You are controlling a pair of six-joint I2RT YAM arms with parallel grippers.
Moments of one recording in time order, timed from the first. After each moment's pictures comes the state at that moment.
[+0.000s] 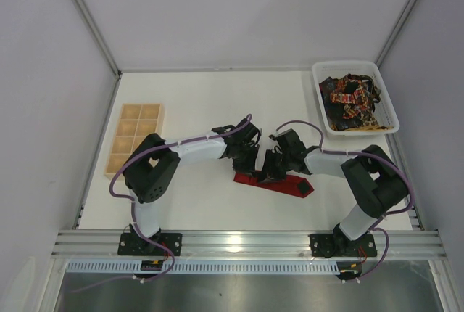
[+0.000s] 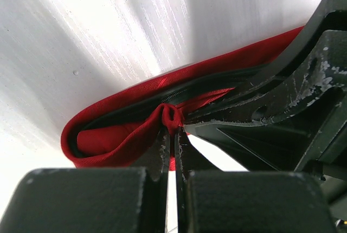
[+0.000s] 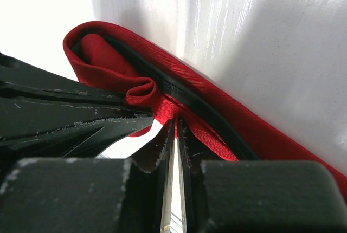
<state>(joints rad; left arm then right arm) -0.82 1.90 1.24 -0.49 0.24 -0.57 0.58 1.64 0.73 -0.08 -0.45 0.69</state>
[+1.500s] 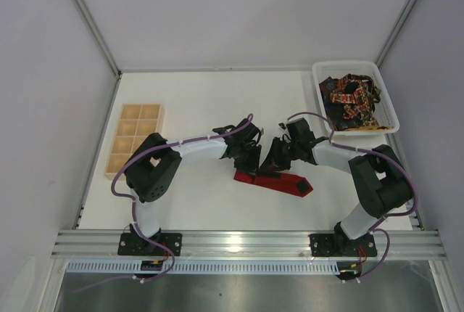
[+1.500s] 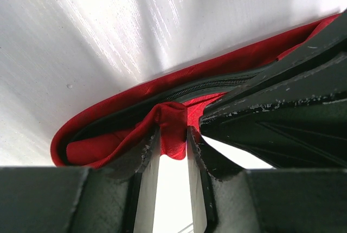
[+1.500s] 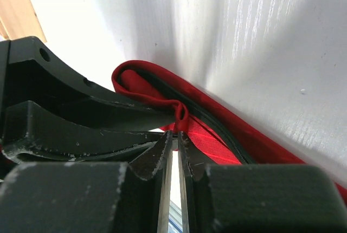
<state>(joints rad) -0.82 1.91 1.24 -0.45 0.25 -0.57 0.46 1.62 0.80 -0.13 -0.54 0.73</state>
